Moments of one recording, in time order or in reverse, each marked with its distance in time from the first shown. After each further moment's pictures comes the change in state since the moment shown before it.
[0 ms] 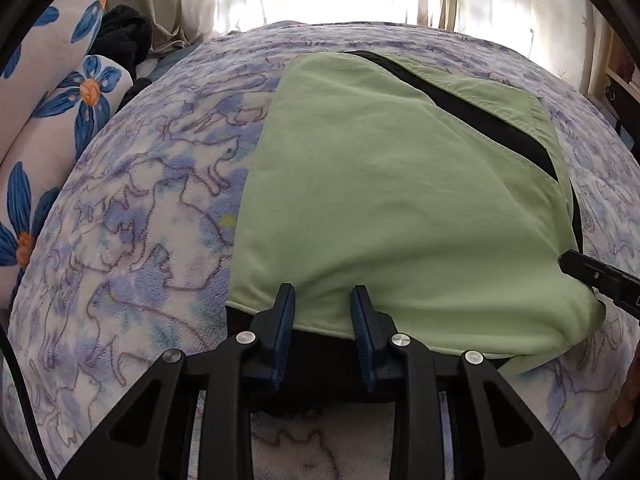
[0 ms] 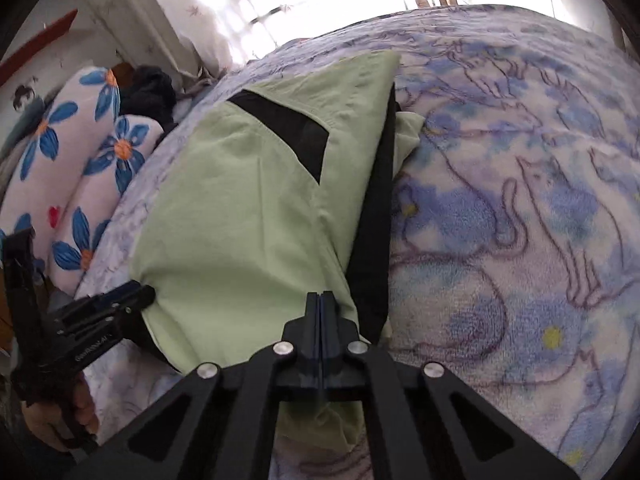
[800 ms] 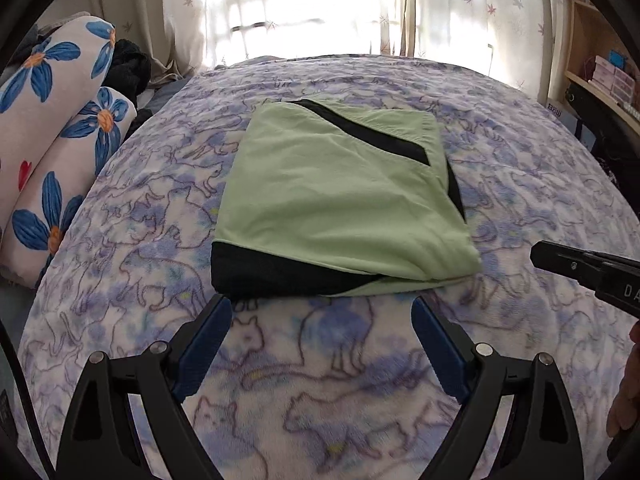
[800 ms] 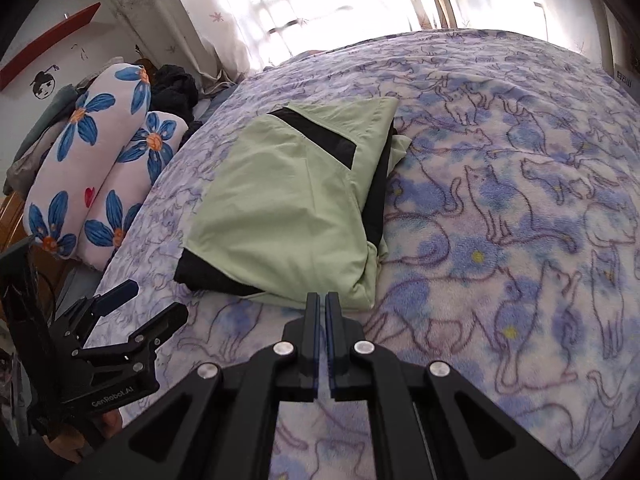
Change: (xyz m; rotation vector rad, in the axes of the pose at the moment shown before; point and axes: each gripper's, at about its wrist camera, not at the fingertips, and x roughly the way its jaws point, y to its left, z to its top) left arm -0.146 -0.051 -0.054 0.016 -0.079 -0.065; right arm -0.135 0.051 -0.037 -0.078 0.001 -0.045
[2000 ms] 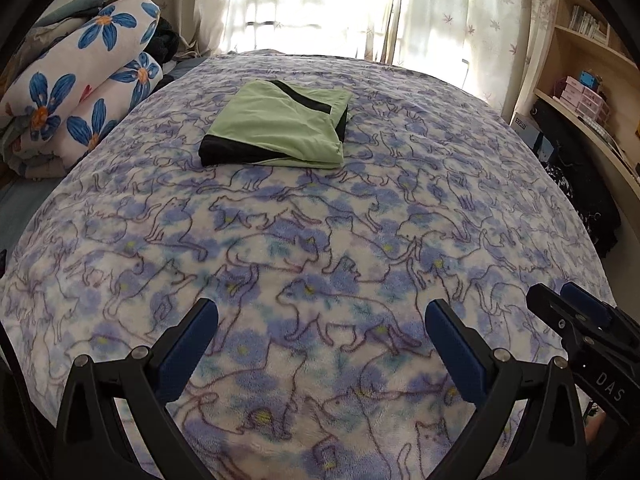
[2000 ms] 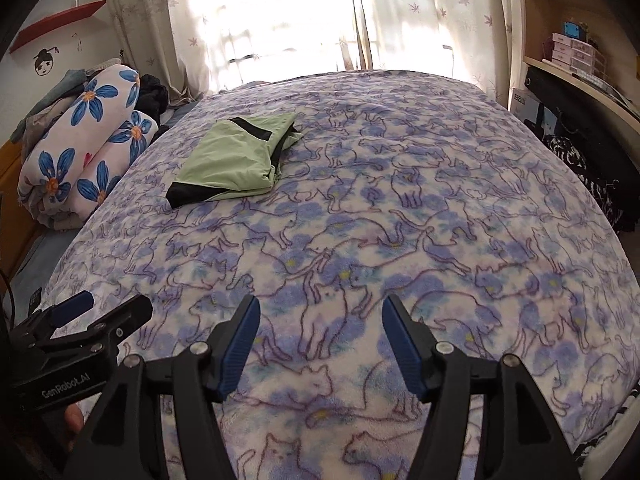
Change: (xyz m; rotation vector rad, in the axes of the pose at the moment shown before) left arm -0.203 -0.122 -0.178 -0.144 0.000 -0.045; right arm -0.229 -0.014 -0.204 -0.010 -0.109 -0.299
